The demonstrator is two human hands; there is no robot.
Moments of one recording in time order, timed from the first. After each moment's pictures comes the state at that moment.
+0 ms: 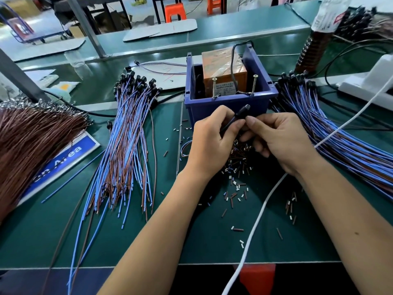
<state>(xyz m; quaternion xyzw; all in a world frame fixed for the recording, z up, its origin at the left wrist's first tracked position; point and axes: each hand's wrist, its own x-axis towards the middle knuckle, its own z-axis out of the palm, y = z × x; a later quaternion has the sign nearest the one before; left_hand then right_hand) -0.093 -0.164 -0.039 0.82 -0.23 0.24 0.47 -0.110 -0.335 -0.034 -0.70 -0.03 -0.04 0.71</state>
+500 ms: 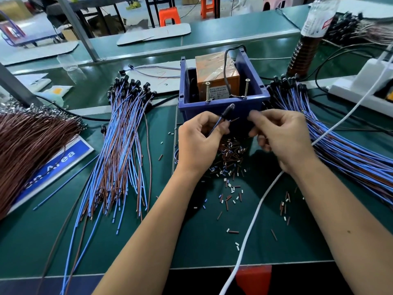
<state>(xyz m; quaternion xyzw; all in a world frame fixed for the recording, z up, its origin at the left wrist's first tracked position) -0.090 -0.160 -0.041 0.77 -0.16 0.18 0.59 -0.107 -0.345 -0.033 -0.69 0.03 -0.13 0.71</state>
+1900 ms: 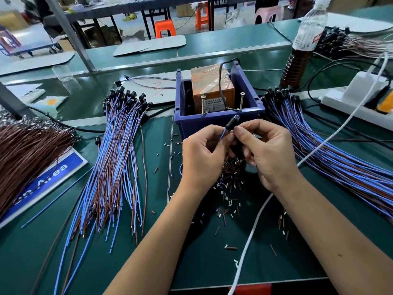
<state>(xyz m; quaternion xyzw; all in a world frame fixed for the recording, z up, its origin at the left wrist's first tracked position) -0.099 -0.175 -0.038 0.72 -0.18 0.13 0.65 -0.117 -0.314 -0.030 -0.61 -0.03 -0.15 0.78</state>
